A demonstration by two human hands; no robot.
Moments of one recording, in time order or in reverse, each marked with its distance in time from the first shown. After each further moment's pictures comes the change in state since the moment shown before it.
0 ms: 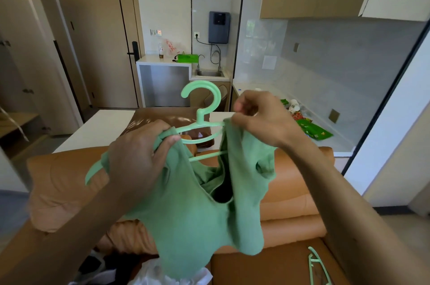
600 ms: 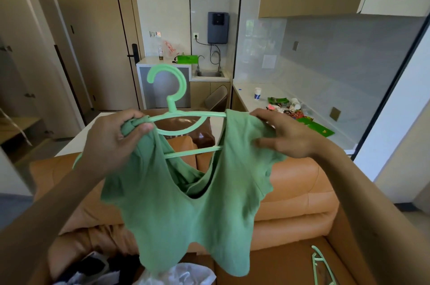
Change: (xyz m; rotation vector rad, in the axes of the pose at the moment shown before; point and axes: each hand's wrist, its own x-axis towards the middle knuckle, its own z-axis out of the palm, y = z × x) left_hand 0.029 -0.060 -0.017 -0.269 -0.121 -0.007; right_hand -0.012 0.066 -0.026 -0.021 -0.371 -0.081
